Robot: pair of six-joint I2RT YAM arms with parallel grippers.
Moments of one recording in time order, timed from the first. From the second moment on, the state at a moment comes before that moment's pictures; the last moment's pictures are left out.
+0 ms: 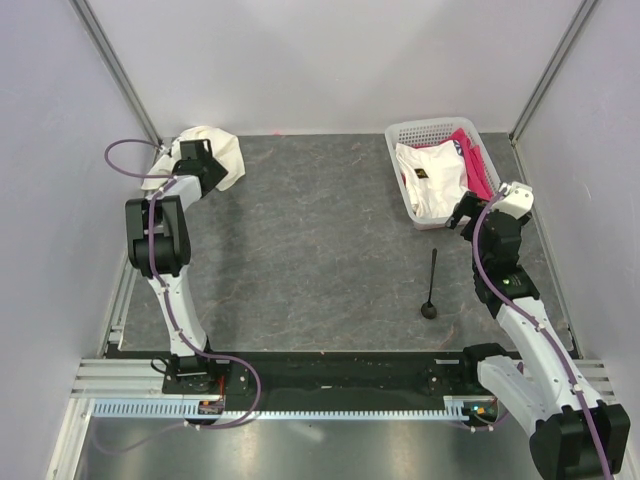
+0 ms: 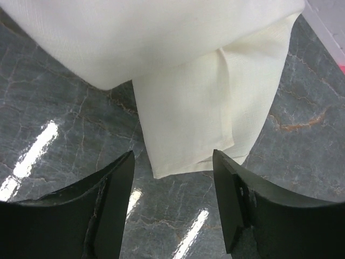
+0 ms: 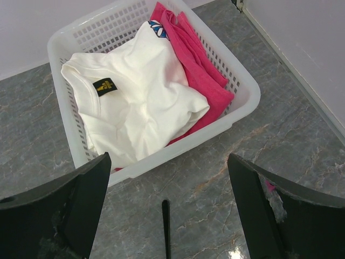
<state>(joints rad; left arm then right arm) 0.08 2.14 1.51 -0.06 -0.15 -0.64 0.14 0.83 0.61 -0.02 0.40 0.29</state>
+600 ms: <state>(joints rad) 0.08 2.23 1.61 -0.17 -0.12 -0.78 0.14 0.83 0.62 -0.04 0.40 0.29</state>
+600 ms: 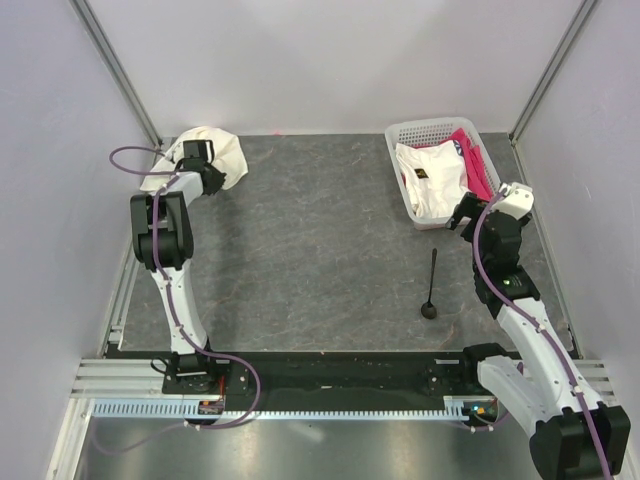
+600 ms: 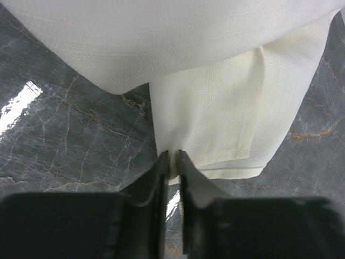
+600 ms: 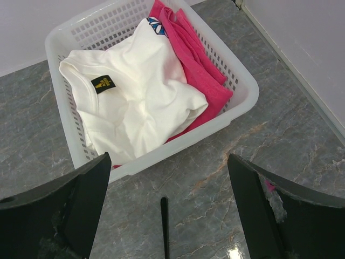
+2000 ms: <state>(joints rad) -0.31 0.84 0.41 0.21 -0.20 -0.80 0.72 1.53 0.86 -0.04 0.06 0.35</state>
